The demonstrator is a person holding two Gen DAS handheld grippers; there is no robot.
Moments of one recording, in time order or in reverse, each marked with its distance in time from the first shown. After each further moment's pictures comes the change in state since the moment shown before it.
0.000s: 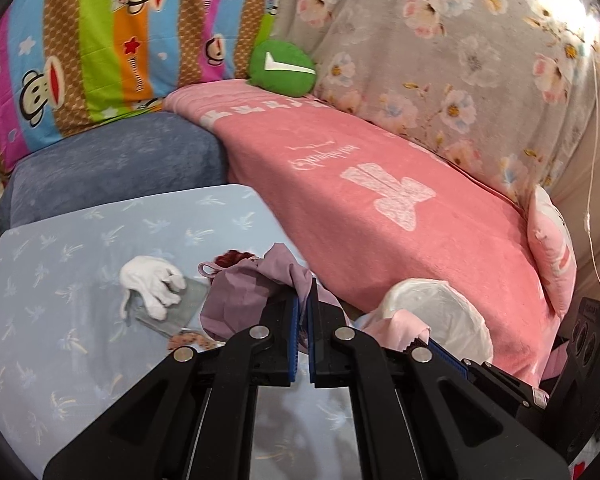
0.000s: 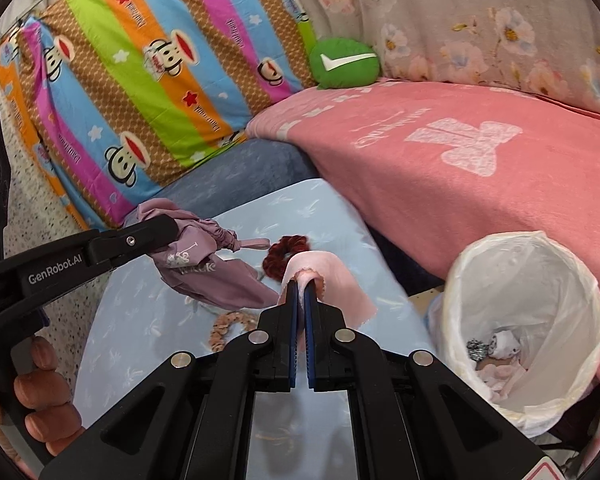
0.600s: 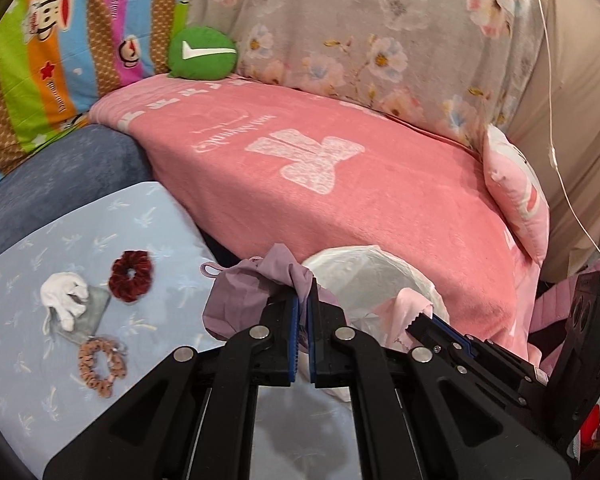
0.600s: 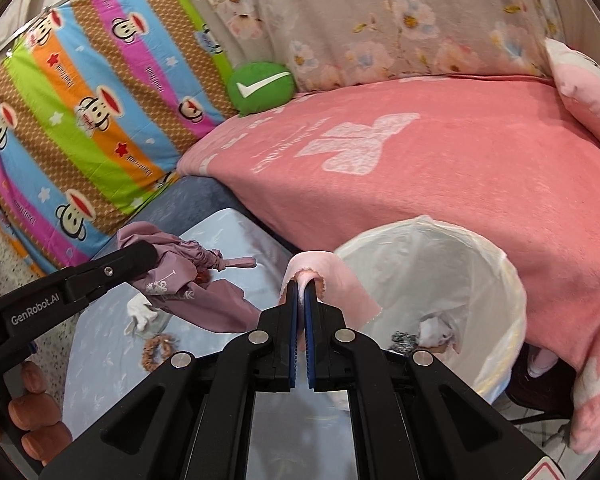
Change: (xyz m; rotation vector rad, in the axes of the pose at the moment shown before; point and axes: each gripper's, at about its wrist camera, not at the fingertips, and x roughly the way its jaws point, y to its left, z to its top) left arm 0.040 -0.108 -0.015 0.179 0.092 -0.120; right arm -0.042 -0.120 -0.006 0.182 -0.057 -0.142
